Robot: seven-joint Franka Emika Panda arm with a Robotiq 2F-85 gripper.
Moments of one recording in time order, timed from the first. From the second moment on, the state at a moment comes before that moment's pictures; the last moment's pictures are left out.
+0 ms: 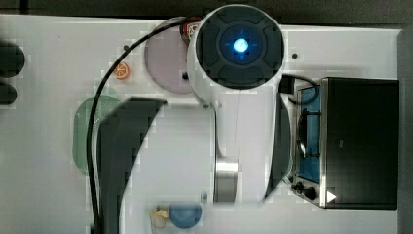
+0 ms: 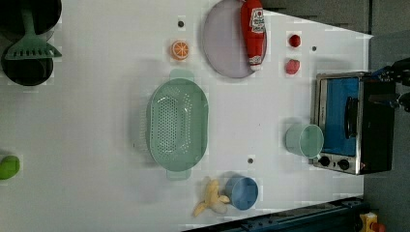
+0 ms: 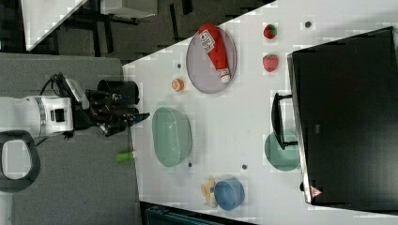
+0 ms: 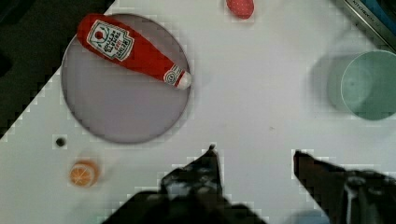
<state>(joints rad) -0.01 -0.03 0.00 -1.80 -0.01 0.18 0.06</state>
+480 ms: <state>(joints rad) -0.03 -0.63 0.00 -2.08 -0.01 -0.04 0.05</state>
